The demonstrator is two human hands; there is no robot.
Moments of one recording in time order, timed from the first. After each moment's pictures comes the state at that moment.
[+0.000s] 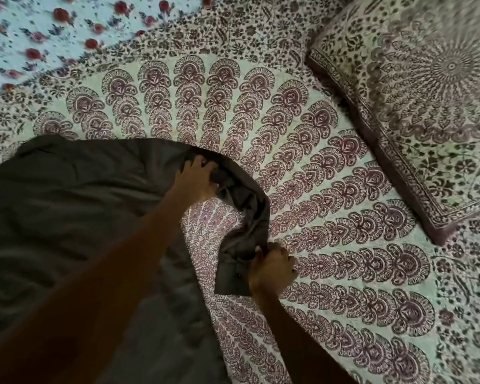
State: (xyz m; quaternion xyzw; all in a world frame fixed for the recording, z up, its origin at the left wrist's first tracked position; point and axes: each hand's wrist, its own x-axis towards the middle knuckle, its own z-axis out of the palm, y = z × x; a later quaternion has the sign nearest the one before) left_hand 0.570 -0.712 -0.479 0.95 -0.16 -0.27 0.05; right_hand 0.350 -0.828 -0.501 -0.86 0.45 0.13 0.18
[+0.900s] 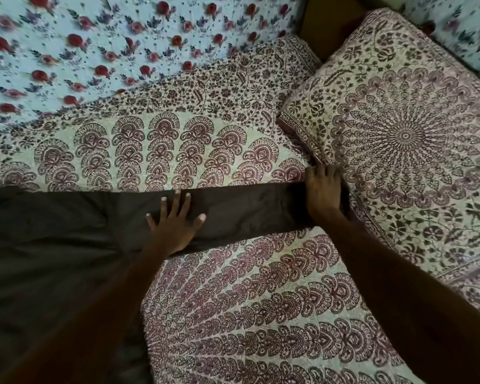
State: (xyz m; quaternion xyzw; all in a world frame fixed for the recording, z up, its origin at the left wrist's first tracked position) left_hand 0.591 -0.758 -0.516 0.96 -0.07 -0.24 0.12; right_hand 0.579 -1.101 -0.479 -0.98 0.15 0.07 -0.10
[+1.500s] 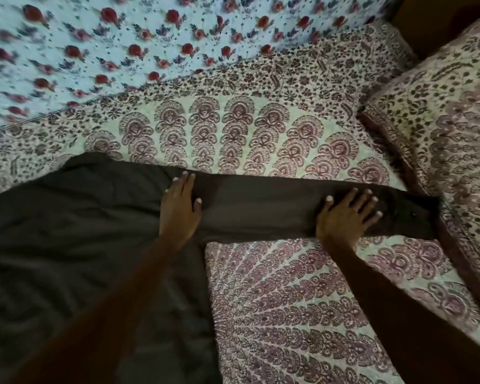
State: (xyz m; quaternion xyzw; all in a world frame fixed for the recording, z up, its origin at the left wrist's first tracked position) left_hand 0.592 -0.614 -0.517 0.98 -0.01 -0.03 0.19; right_hand 0.553 -0.951 -0.524 -0.93 0.35 0.02 0.10
